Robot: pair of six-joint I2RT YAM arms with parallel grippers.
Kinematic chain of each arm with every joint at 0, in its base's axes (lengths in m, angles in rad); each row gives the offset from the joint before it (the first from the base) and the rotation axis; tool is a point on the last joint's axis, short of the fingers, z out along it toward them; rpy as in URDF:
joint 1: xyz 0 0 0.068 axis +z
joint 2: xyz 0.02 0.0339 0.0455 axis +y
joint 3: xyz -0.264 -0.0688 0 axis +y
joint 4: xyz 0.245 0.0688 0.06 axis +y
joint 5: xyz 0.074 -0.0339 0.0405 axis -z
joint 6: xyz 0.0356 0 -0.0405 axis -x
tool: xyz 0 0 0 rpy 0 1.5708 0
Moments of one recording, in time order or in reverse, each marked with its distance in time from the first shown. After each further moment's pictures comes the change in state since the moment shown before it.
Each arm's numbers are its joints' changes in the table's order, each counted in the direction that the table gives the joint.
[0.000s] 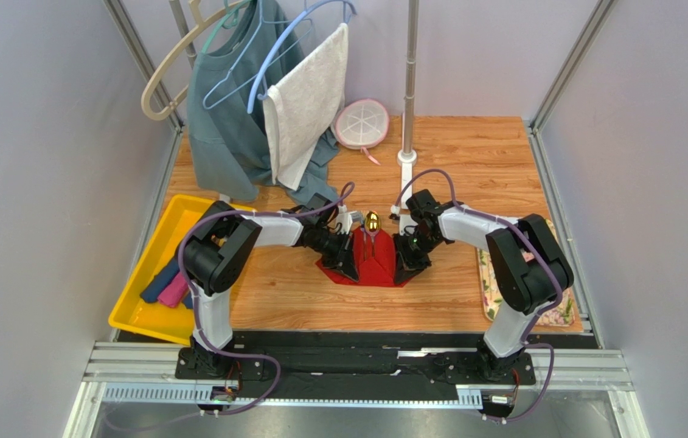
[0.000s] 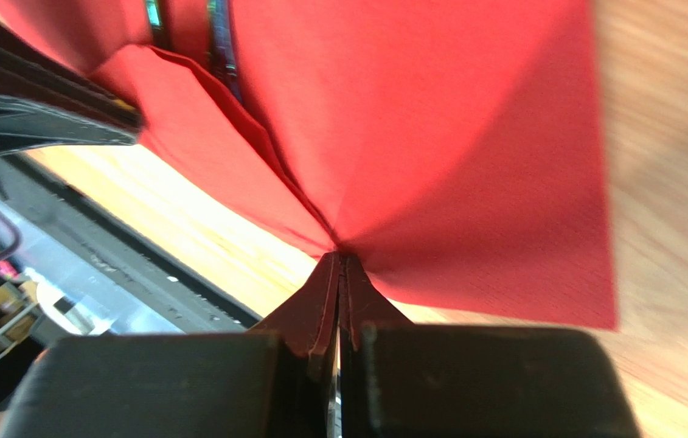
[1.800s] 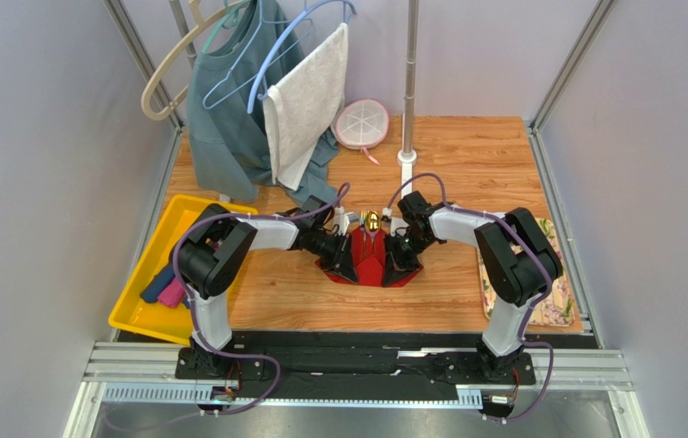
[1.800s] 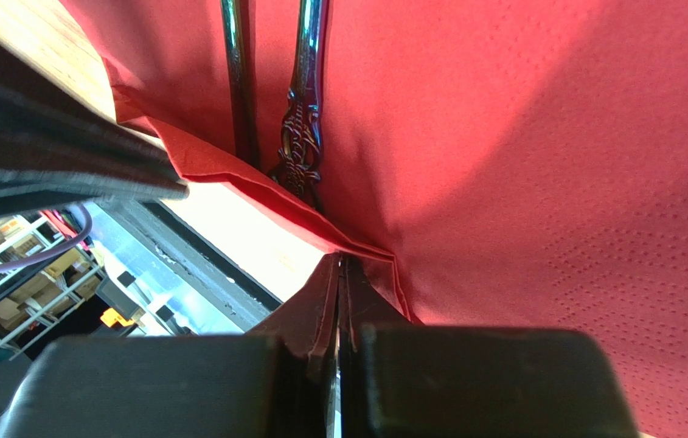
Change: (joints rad) left arm 0.003 -0.051 0.057 -0.055 0.063 0.029; right arm 0.042 0.070 -0.023 -0.052 -0.117 -0.085
